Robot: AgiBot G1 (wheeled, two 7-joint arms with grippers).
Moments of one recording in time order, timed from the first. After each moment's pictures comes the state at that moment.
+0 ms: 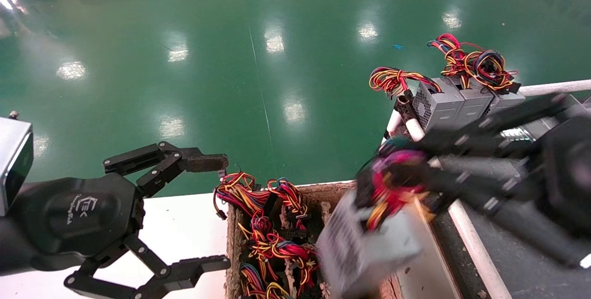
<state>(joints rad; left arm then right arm) -1.08 0.61 0.29 -1.28 0.72 1.49 -0.18 1.24 -0.46 -0.27 1.32 -0.68 -1.50 0.11</state>
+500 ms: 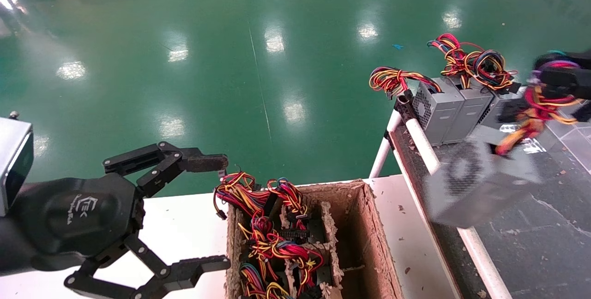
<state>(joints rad) -1.08 0.61 0.29 -1.28 0.72 1.49 -0.18 1.36 -0.28 -0.24 1.11 -0.87 -1.49 0.03</state>
